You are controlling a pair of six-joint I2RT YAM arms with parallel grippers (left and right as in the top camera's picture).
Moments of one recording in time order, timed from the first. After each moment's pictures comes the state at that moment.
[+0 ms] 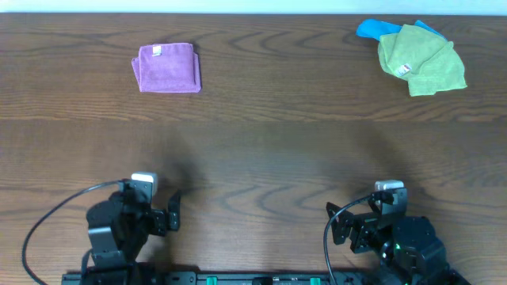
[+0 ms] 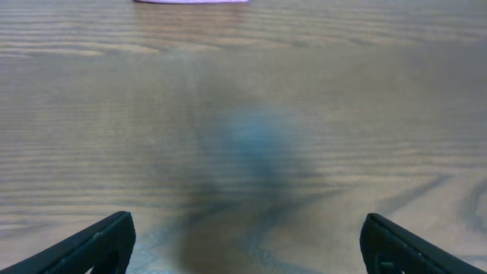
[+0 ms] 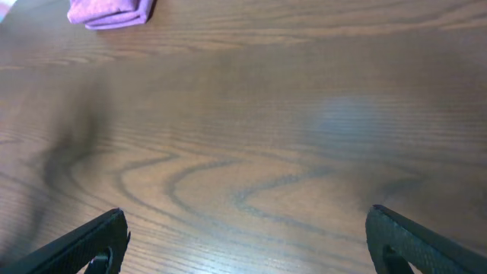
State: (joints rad) left arm 0.09 0.25 0.32 -0.73 0.27 0.09; right arm 0.51 0.28 0.57 -0.93 0.04 0.46
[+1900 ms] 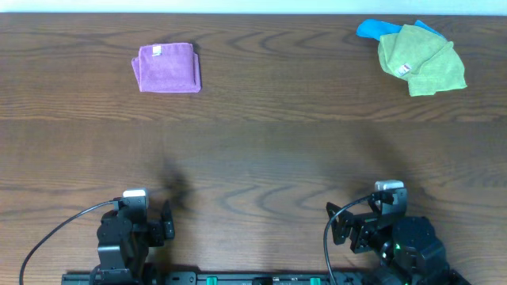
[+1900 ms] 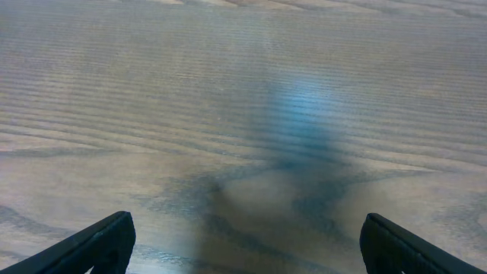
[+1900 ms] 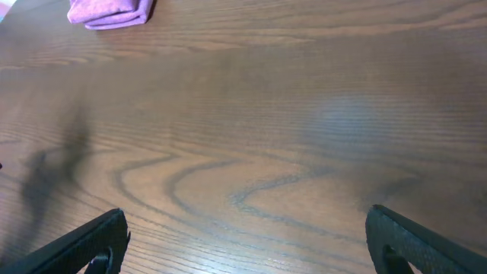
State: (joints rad) left arm 0.02 0.01 0.24 -0.91 -0.01 -0.02; right arm 0.51 0.28 0.57 -0.93 0.04 0.46
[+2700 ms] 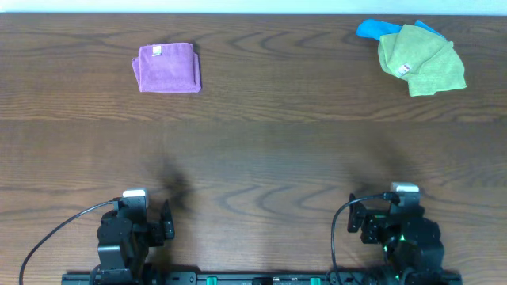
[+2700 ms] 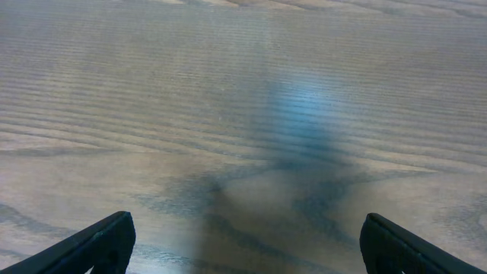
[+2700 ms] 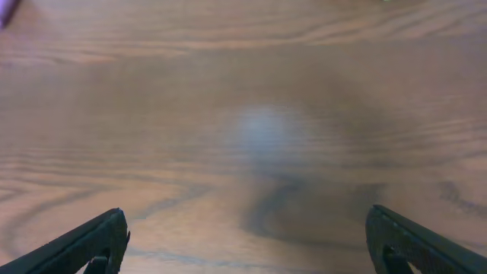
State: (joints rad) left arm 0.02 0.01 0.24 -0.91 -0.01 -0.02; right arm 0.14 0.10 0.35 -0.86 0.05 0.17
